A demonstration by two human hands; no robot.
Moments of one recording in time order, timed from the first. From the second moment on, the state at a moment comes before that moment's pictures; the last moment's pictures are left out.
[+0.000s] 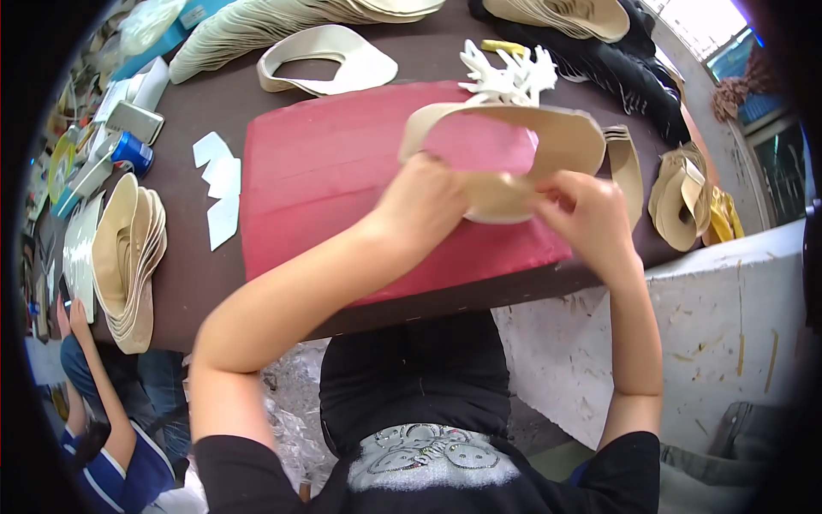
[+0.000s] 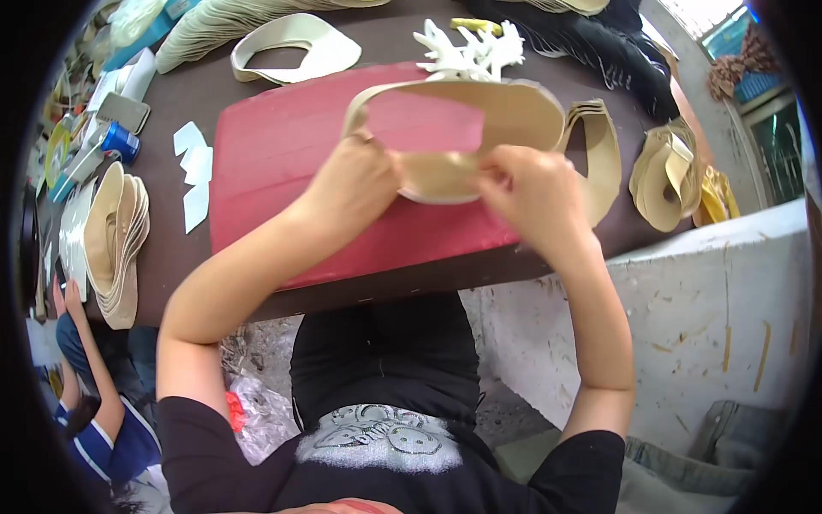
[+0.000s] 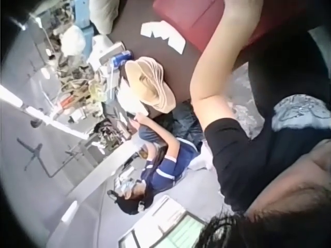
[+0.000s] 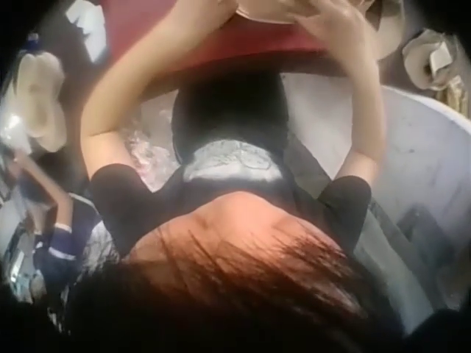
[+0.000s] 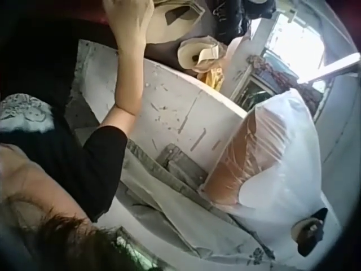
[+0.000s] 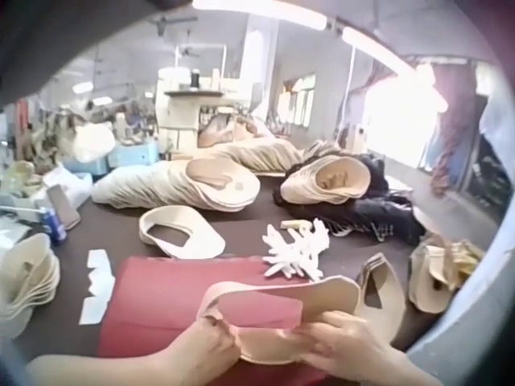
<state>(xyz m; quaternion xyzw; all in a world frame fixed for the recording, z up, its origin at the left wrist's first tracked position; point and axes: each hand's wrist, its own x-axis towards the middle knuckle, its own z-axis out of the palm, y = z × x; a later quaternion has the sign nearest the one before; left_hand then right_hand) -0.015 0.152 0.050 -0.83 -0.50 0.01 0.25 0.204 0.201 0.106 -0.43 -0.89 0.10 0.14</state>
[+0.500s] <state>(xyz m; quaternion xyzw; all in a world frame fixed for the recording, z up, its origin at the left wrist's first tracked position) -0.106 0.003 0.049 -0.76 -0.64 -0.08 0.08 0.115 0.184 0.063 -0.02 -0.97 0.21 0.11</state>
